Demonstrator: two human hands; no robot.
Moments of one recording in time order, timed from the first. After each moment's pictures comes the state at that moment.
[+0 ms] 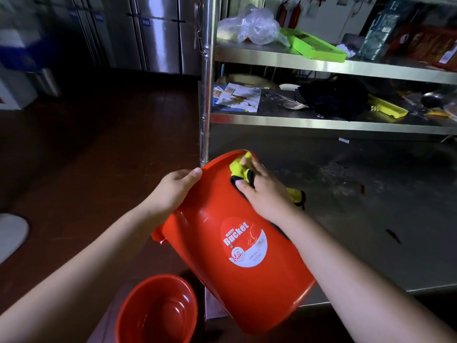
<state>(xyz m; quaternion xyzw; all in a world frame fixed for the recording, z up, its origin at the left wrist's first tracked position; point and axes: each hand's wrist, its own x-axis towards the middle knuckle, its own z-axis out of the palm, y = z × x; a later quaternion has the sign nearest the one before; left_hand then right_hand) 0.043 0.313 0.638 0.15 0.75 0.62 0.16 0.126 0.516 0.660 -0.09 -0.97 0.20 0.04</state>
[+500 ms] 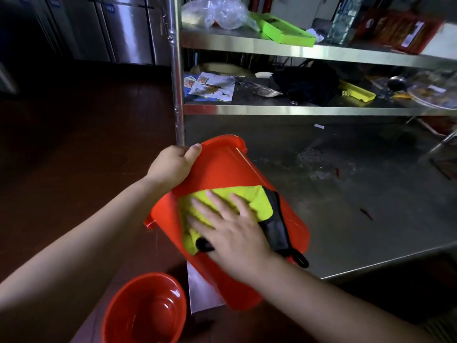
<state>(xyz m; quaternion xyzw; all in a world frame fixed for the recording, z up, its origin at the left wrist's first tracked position) 0.019 0.373 0.653 0.20 0.88 0.43 0.06 0.206 0.470 0.628 0.11 -0.98 -0.11 0.08</state>
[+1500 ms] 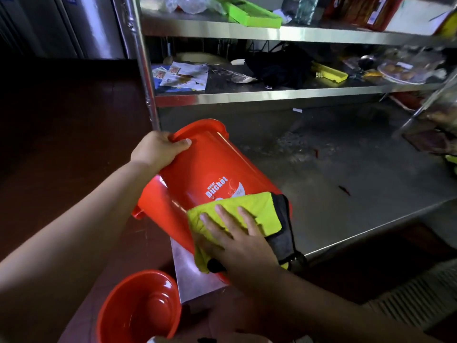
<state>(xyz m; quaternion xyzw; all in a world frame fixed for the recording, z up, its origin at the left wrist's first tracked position) 0.016 0.404 0.657 0.20 0.88 0.43 0.09 0.273 0.497 0.590 0.10 -0.97 -0.15 0.14</state>
